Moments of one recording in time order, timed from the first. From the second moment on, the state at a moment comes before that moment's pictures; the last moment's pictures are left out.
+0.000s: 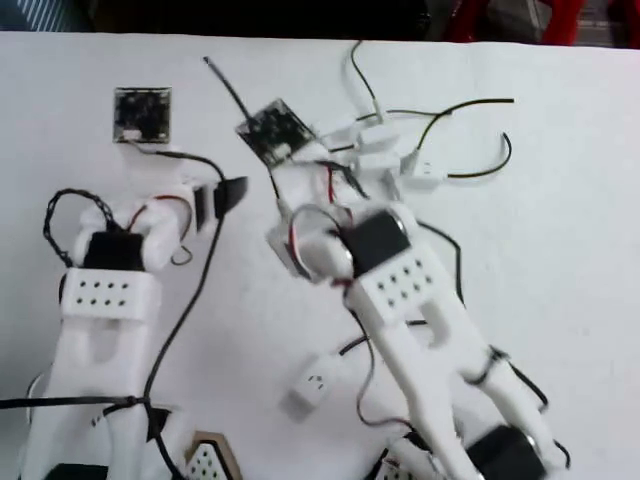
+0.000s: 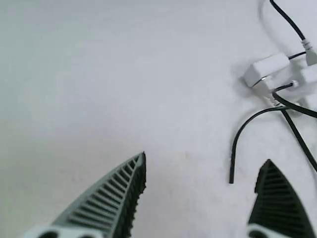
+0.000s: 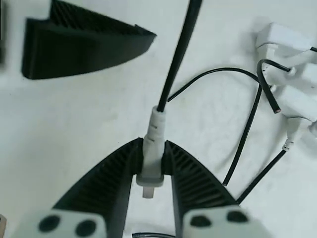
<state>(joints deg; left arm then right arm) -2.4 -34.7 40.3 47.3 2.0 -35.8 -26.2 20.7 67.3 9.3</state>
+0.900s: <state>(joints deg) 9.2 -52.4 45.1 51.6 -4.2 -35.9 -37.1 42.5 45.8 1.5</state>
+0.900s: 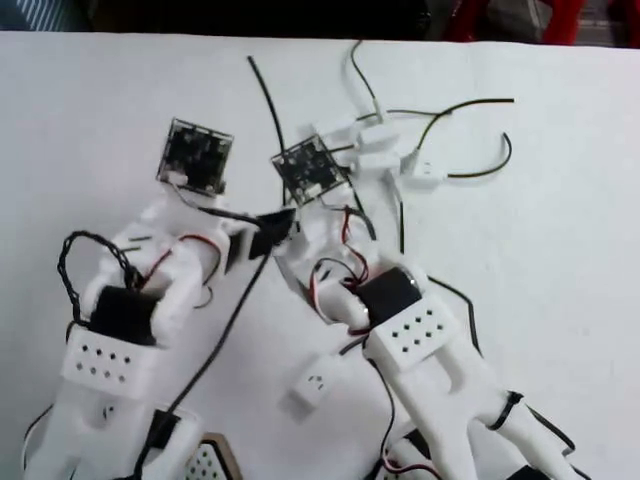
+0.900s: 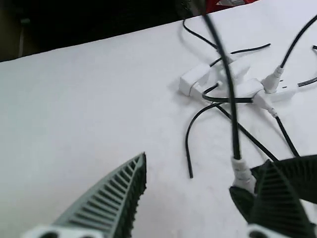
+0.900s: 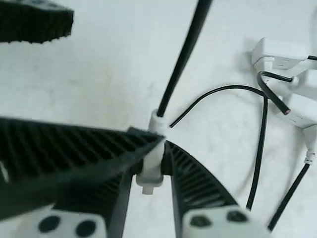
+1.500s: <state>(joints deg) 9.4 -52.4 50.6 49.7 -3.6 -40.2 -49.7 49.3 46.4 1.5</state>
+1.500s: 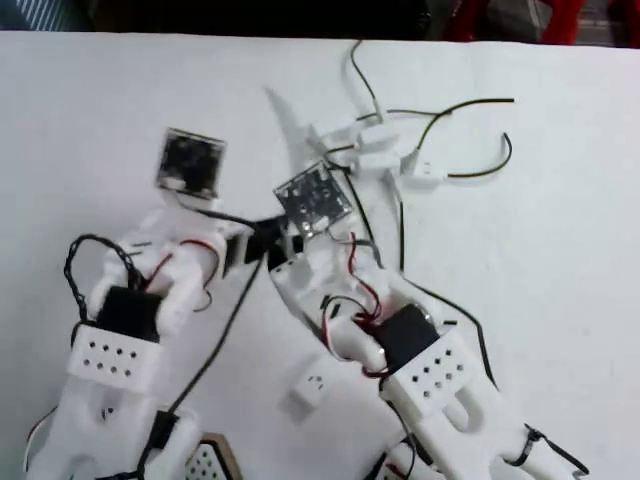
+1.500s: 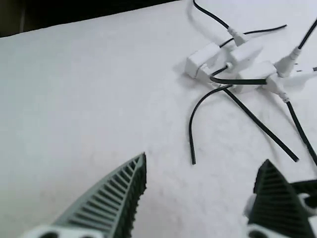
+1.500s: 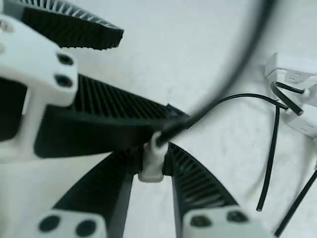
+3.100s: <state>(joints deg) 36.5 -5.7 41.9 62.3 -16.0 -1.0 -49.9 54.7 26.2 -22.0</state>
